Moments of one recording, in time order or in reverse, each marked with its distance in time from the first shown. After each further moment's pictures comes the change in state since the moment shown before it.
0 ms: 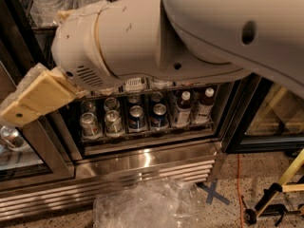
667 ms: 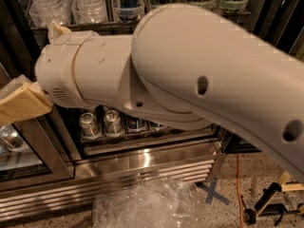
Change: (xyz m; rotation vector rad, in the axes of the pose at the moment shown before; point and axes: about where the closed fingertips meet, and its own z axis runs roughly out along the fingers) arm 0.005 0.000 0.033 0.126 -0.089 0.080
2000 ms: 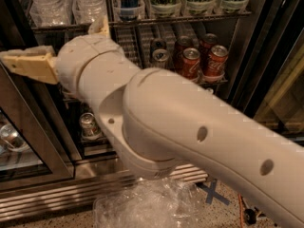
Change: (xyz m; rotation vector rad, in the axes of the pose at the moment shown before) arm 0.007 -0.085 -0.008 0.497 -0.193 0.226
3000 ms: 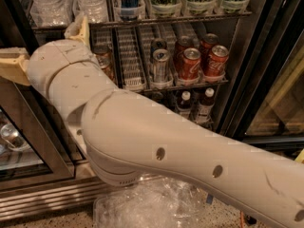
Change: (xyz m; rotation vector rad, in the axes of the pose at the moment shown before) arm -0.005 0.026 0.022 0.036 -0.097 0.013
